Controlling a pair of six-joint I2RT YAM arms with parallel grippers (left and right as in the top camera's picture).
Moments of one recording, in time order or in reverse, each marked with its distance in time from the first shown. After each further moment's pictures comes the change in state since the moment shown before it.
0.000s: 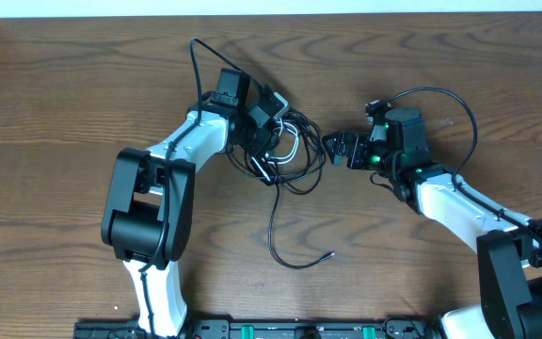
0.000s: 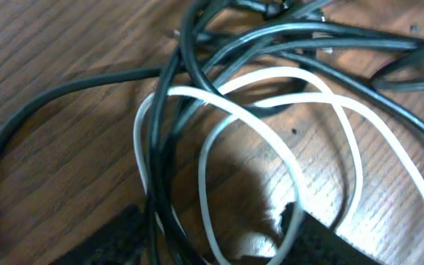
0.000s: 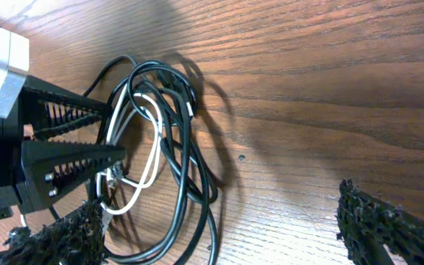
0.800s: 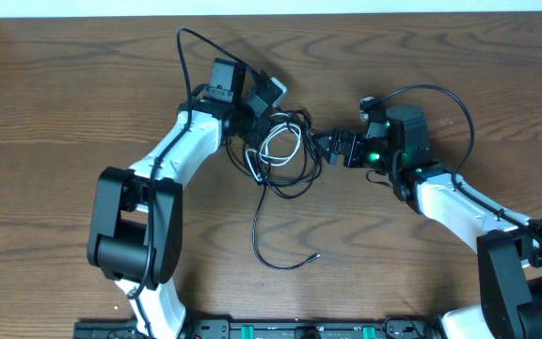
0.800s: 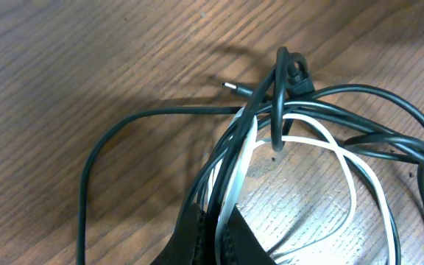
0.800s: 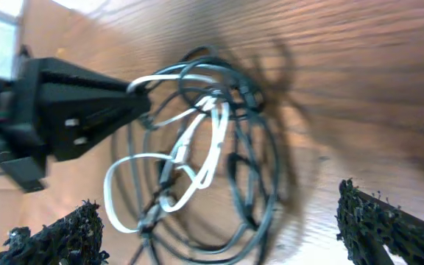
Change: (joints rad) left arm 0.000 -0.120 0.000 -0.003 0.000 -0.028; right arm 0.000 0.000 0.002 0.104 -0.220 0.087
